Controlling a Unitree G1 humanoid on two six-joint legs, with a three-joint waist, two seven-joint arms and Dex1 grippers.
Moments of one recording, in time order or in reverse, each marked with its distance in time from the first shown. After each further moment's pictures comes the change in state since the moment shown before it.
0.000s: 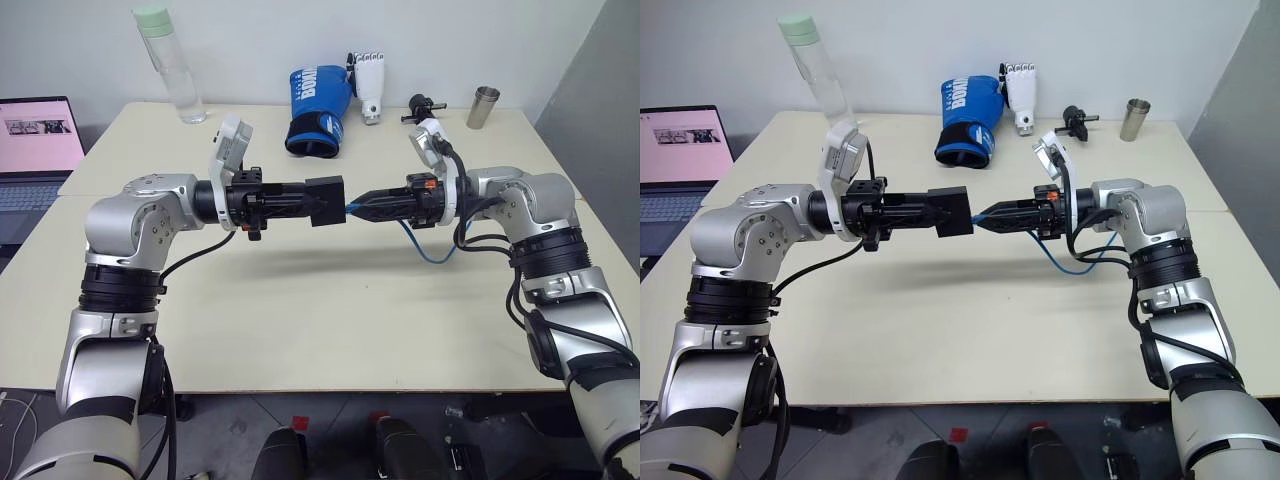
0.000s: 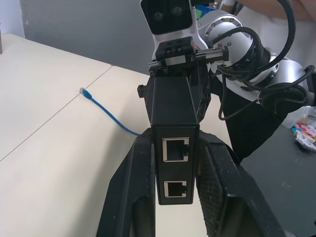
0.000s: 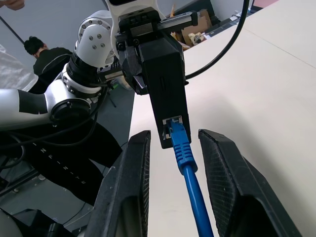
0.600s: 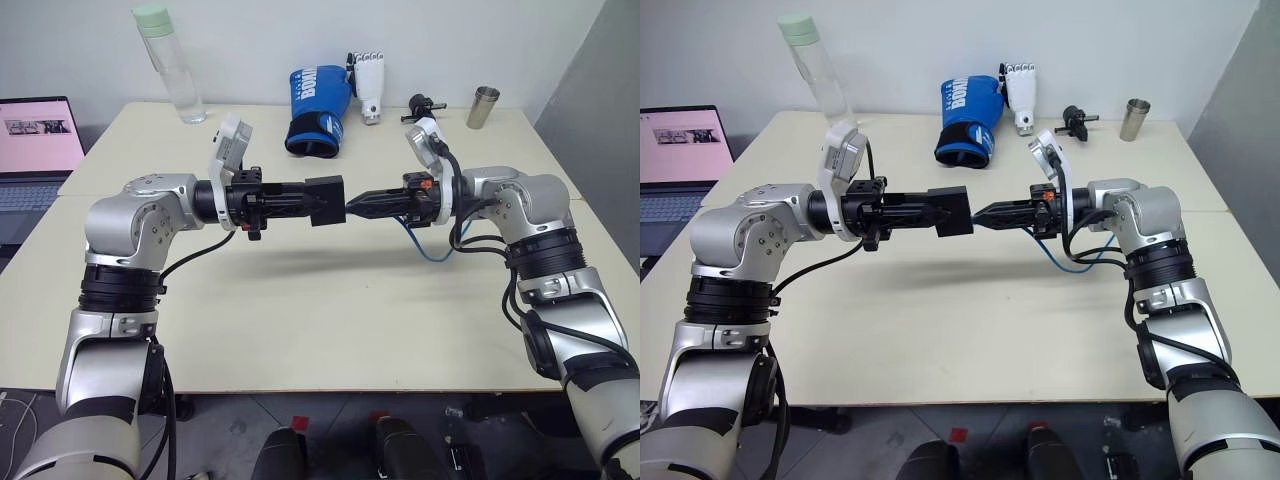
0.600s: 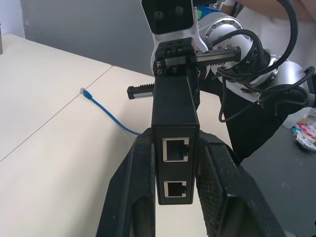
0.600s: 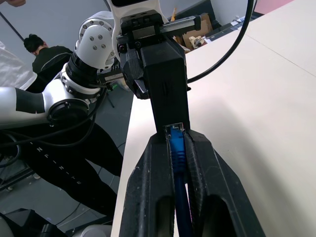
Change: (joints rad) left arm 0.000 0.000 0.001 0.000 0.000 0.000 0.001; right arm 0.000 0.013 0.001 0.003 -0.003 -0.040 -0.005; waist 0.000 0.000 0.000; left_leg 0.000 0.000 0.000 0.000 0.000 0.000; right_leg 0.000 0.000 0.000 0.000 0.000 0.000
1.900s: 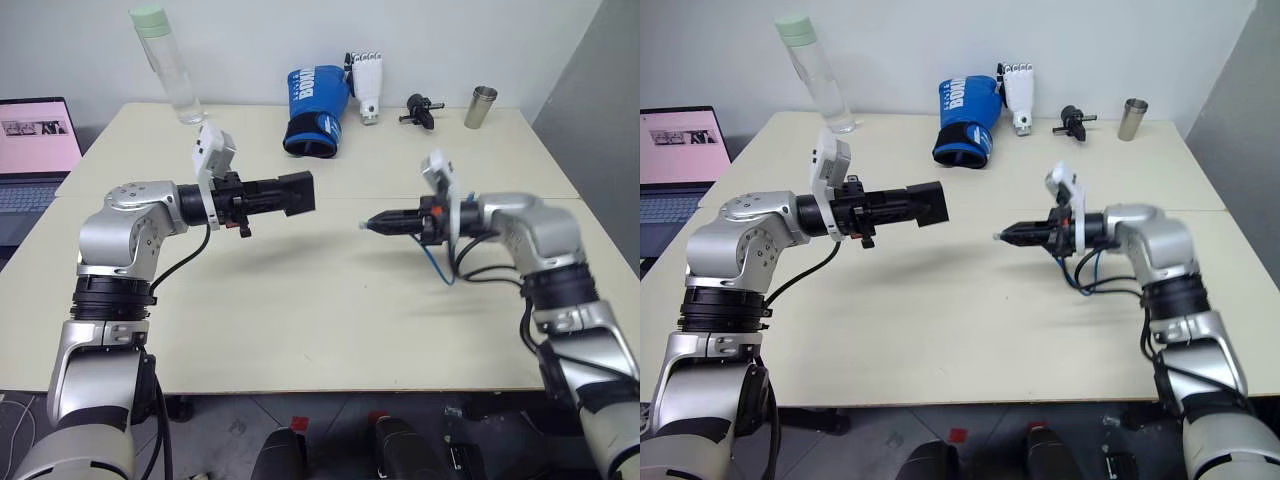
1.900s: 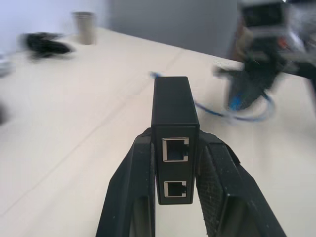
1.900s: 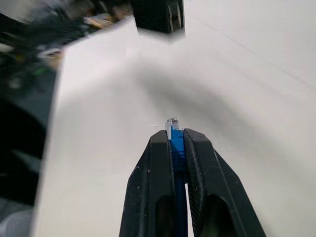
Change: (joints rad) left arm 0.063 0.020 0.068 0.091 0.148 -0.227 0.204; right arm 0.289 -0.024 0.002 -0.195 -0.135 -0.152 -0.284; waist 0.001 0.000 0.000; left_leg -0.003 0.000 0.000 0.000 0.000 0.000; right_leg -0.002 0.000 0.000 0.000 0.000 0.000
